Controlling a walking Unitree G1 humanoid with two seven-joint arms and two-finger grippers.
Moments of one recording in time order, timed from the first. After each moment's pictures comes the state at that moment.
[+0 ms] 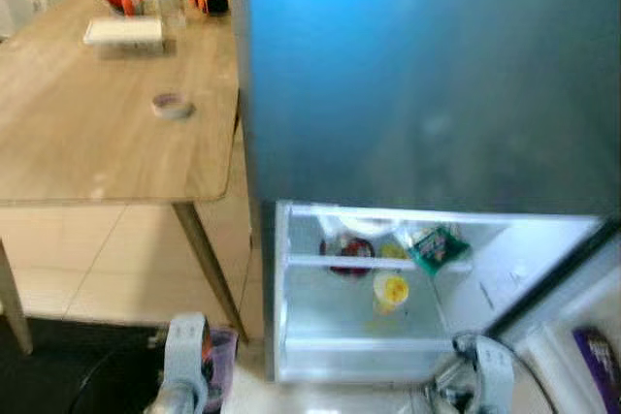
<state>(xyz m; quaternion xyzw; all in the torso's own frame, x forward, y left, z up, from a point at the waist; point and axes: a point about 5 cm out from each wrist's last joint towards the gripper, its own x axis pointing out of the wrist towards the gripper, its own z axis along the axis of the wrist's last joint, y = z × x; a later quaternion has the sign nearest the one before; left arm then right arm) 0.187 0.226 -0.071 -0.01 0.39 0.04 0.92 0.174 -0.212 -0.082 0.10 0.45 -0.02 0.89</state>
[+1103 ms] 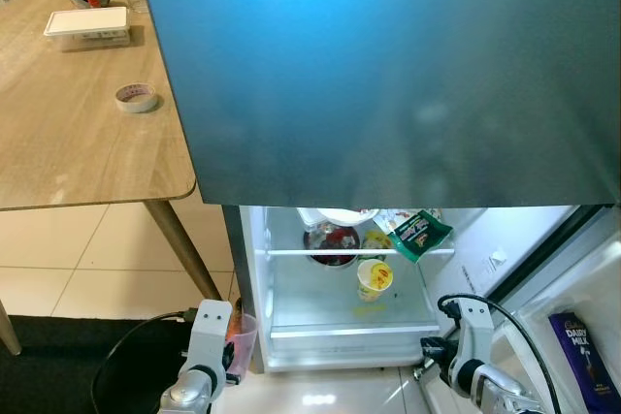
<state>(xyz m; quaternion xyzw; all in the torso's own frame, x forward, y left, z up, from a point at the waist) 0.212 0.206 -0.059 0.06 0.35 -0.05 0.93 0.231 -0.189 -0.050 0.12 0.35 0.11 0.92</state>
